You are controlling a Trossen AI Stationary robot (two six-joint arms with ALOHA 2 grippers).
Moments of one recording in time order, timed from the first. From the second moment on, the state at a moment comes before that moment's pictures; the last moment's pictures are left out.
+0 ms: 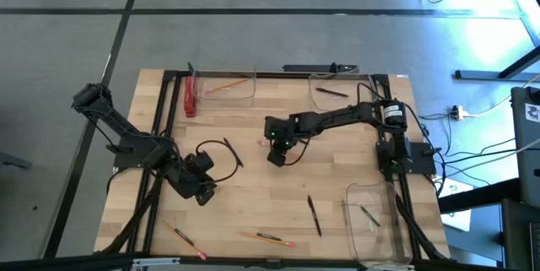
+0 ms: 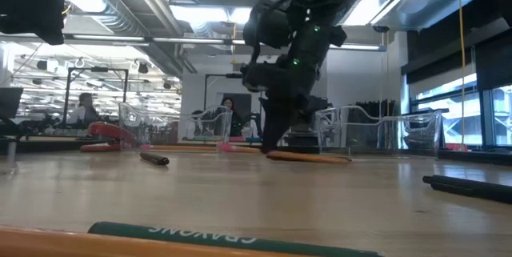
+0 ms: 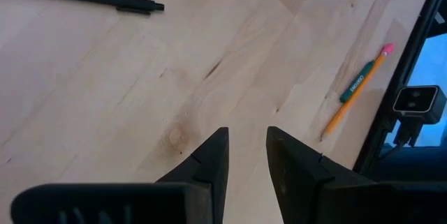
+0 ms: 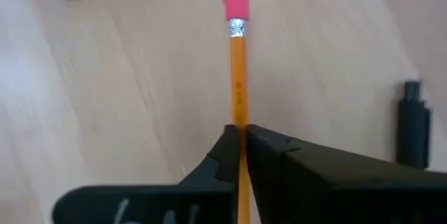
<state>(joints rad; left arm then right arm) -0.64 1.16 0.82 -0.70 -0.32 -1.30 -0.08 2.02 1.34 -0.46 -0.07 0.35</state>
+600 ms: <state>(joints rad) -0.64 1.16 0.82 -0.70 -0.34 -1.30 -0.09 2.01 1.42 -0.54 -0.06 0.33</state>
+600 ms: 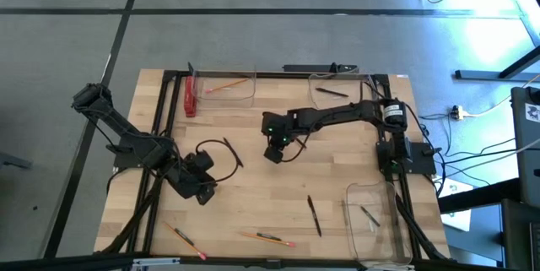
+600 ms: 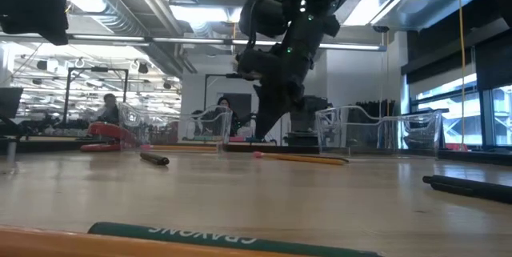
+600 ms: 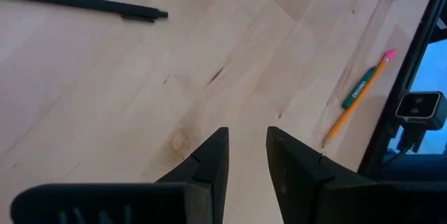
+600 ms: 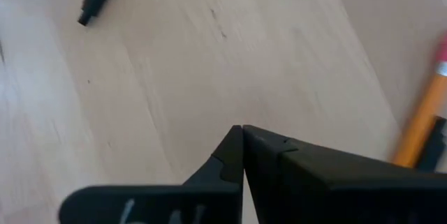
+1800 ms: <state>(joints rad) 0.19 1.21 0.82 -0.30 0.05 0.27 -0.08 1.64 1.79 -1.13 0.14 0.38</state>
